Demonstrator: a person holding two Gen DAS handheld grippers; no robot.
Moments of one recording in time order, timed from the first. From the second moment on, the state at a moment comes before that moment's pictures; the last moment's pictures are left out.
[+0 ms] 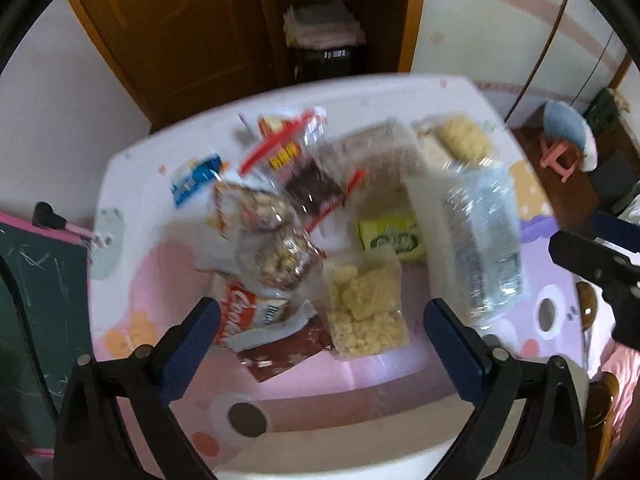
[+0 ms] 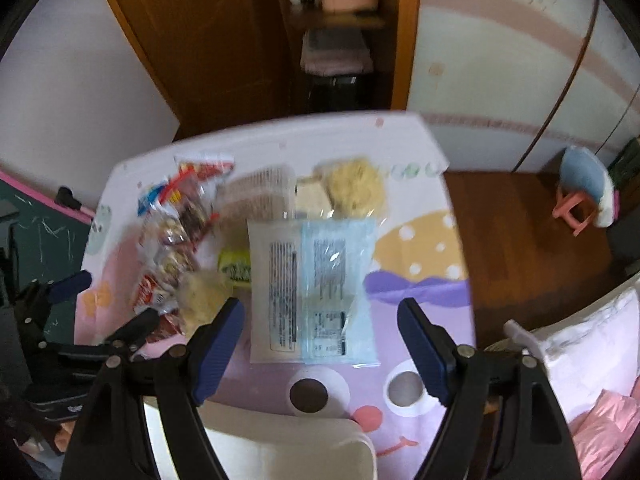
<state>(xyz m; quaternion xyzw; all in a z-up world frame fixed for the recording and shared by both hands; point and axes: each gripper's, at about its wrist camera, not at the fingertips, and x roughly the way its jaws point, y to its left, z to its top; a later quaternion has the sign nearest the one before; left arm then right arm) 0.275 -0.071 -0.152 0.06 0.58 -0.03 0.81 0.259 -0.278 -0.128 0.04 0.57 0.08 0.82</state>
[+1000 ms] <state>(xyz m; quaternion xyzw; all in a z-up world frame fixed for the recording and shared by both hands) 0.313 -0.084 -0.245 0.02 0.67 -0.04 0.74 0.323 -0.233 -0.249 0.01 0.69 0.07 0.72</state>
